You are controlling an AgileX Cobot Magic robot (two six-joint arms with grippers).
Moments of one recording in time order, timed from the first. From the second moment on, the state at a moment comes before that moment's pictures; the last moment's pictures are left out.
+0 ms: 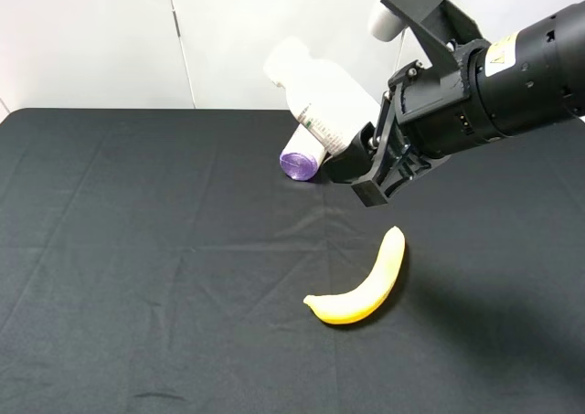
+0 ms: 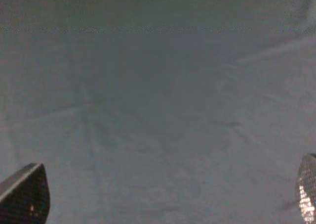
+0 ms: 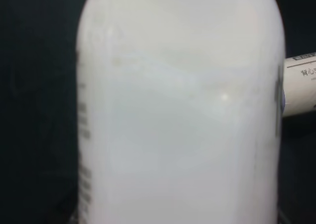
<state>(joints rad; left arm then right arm) -0.08 -0.01 -0.49 -0.10 1.08 0.13 0.69 1.24 -0.85 0.28 0.45 -0.46</state>
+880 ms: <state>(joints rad) -0.08 -0.01 -0.49 -0.01 1.06 0.04 0.49 1.24 -0.85 0.11 0.62 -0.12</state>
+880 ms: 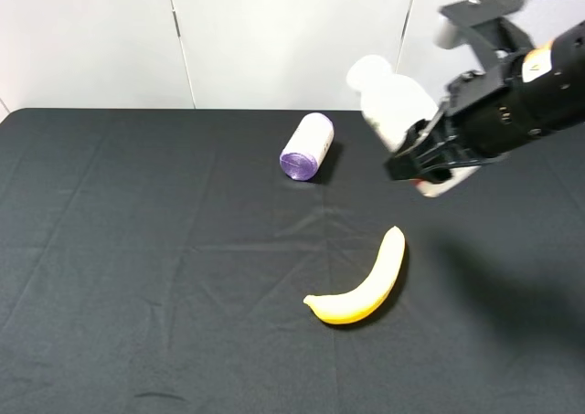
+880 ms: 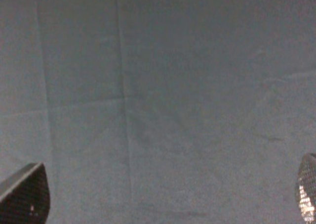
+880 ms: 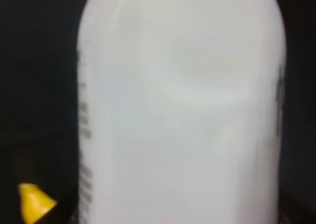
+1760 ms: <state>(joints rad) -0.08 -0.01 -0.49 -0.01 1.06 0.03 0.12 1.71 -0.85 0.13 0.49 -0.18</state>
